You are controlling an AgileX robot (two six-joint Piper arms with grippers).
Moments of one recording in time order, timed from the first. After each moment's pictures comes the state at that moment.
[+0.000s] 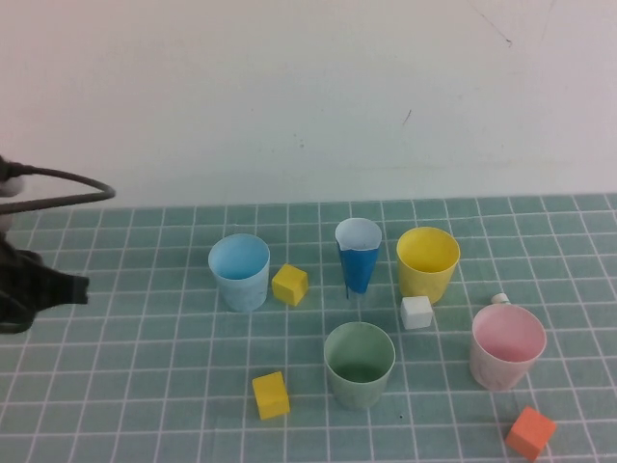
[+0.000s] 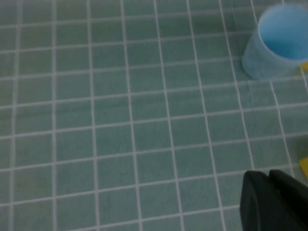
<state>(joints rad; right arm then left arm) -0.07 0.54 -0.43 0.34 0.72 -0.73 0.00 1.15 -0.86 -0.21 0.64 0.18</state>
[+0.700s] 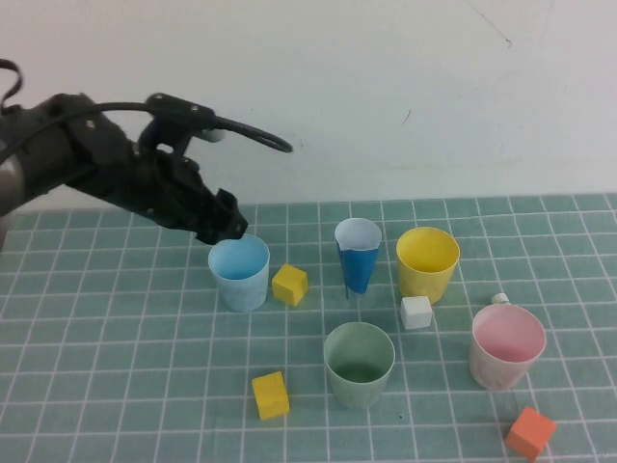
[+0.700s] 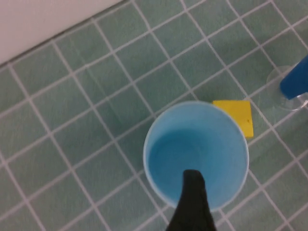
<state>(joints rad) -0.07 0.73 -0.42 0.59 0.69 -0.99 -0.19 1.85 -1.39 -0.53 0.63 0.66</state>
